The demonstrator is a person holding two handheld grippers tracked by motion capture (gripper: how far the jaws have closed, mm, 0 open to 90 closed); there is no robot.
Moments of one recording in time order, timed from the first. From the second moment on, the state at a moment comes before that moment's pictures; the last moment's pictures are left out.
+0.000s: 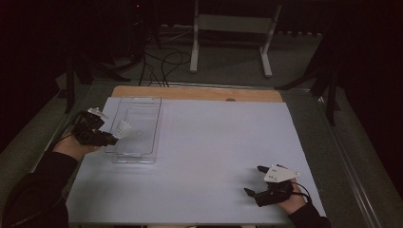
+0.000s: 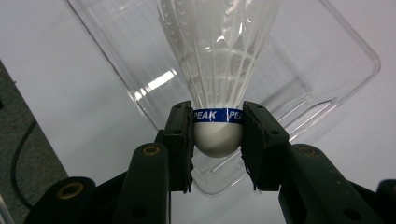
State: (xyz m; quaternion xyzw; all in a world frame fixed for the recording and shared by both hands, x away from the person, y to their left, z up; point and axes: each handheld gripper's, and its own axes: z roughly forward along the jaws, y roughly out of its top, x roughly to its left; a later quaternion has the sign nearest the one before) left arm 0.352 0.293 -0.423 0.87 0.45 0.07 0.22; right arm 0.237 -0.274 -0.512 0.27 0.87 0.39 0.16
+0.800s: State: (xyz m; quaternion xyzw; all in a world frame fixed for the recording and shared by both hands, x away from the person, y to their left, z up) left arm 0.355 0.284 -0.442 0.88 0.43 0.07 0.17; right arm 0.237 -0.275 -0.512 0.27 0.87 0.39 0.15
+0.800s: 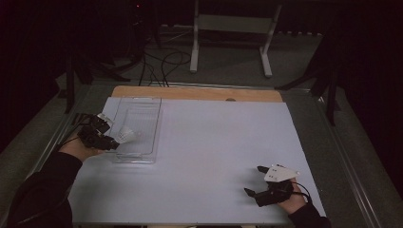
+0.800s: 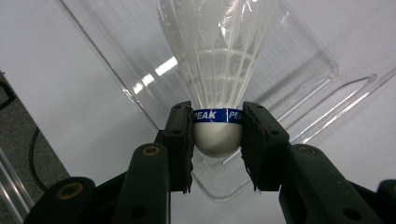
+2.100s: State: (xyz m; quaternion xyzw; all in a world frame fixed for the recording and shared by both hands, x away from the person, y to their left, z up) left arm 0.353 0.270 -0.426 0.88 0.44 0.07 0.15; right arm 0.237 -0.275 -0.511 0.27 0.87 0.39 0.15
